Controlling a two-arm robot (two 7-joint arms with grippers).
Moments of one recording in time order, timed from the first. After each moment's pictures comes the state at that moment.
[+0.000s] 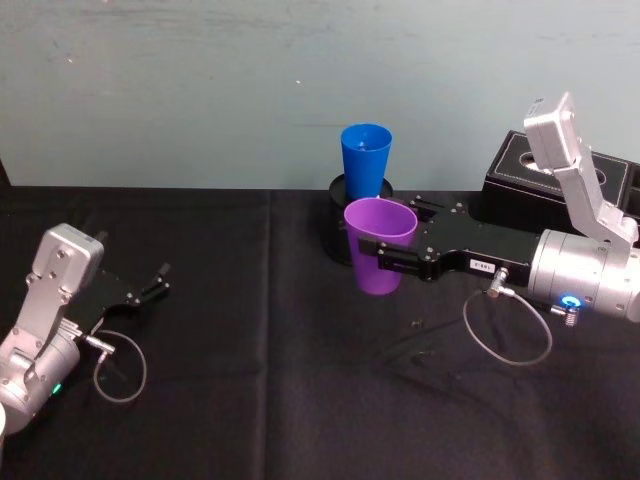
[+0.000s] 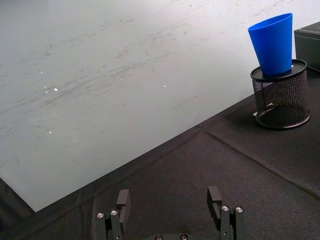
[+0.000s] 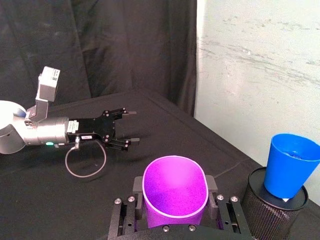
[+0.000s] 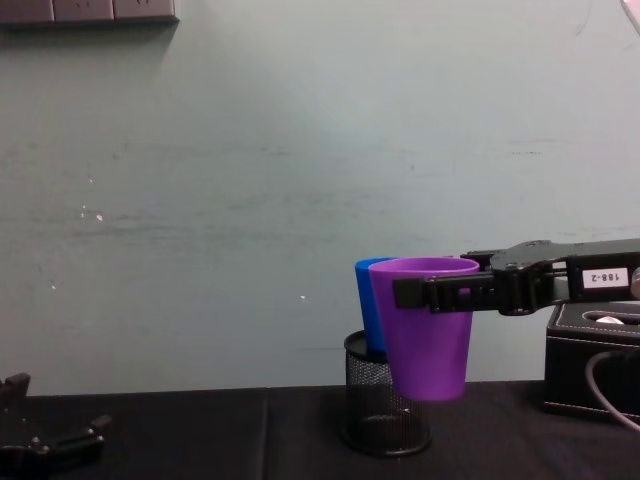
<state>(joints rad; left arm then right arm) -0.20 0.60 0.45 -1.41 -0.25 -0.12 0.03 0.49 0.59 -0.51 -1.52 0.57 0.20 0.68</state>
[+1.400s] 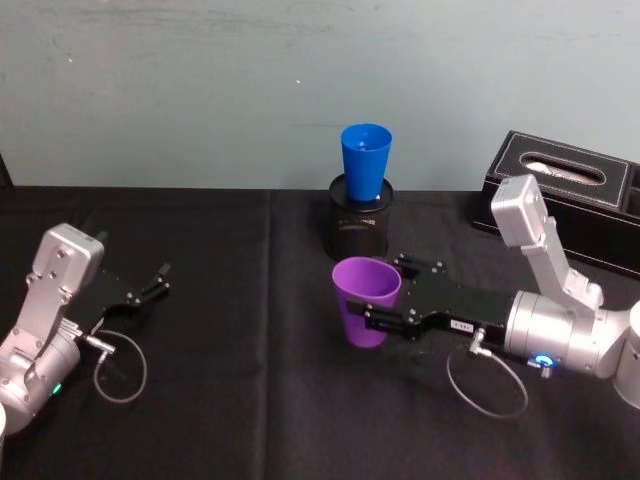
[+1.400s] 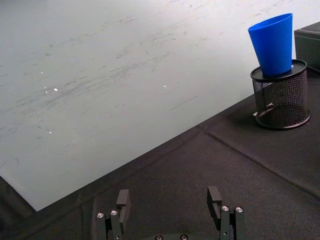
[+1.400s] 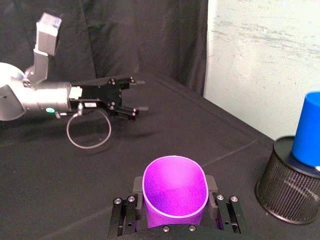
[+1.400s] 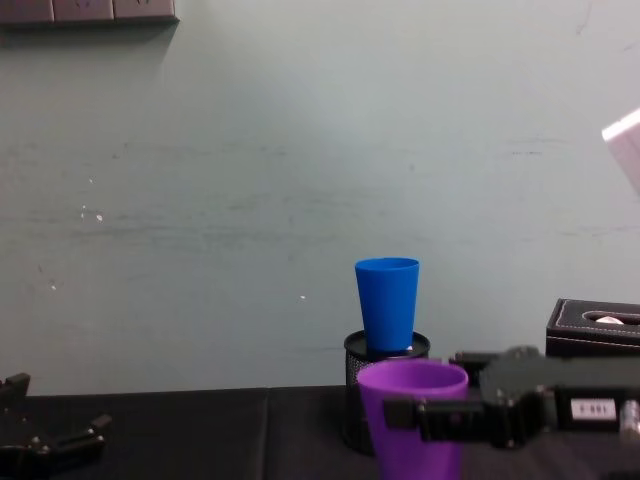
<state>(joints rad) -0.20 0.60 0.45 -1.41 -0.25 -0.12 0.03 0.46 0.55 -0.59 -1.39 0.52 0.03 0.70</state>
